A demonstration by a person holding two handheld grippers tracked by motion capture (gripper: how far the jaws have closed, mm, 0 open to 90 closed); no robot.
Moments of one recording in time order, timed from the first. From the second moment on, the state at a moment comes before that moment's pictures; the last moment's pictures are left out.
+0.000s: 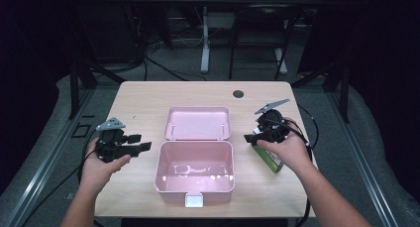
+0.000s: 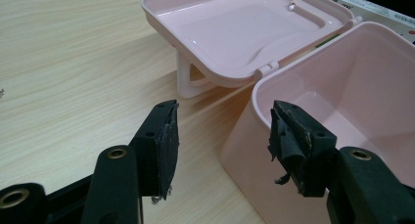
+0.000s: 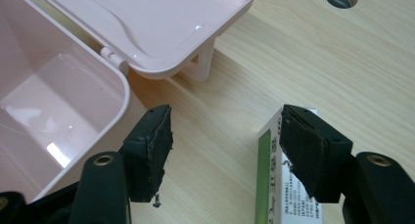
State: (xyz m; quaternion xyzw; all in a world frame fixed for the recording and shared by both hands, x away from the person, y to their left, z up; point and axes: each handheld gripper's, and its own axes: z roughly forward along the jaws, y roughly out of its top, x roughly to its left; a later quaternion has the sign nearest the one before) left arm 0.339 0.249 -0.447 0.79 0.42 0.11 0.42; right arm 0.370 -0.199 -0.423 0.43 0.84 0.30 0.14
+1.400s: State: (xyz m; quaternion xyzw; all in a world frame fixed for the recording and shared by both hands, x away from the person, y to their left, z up) left arm 0.340 0.257 -0.449 0.79 0.43 0.11 0.42; right arm 0.413 -0.202 -0.426 0.45 0.87 0.15 0.11
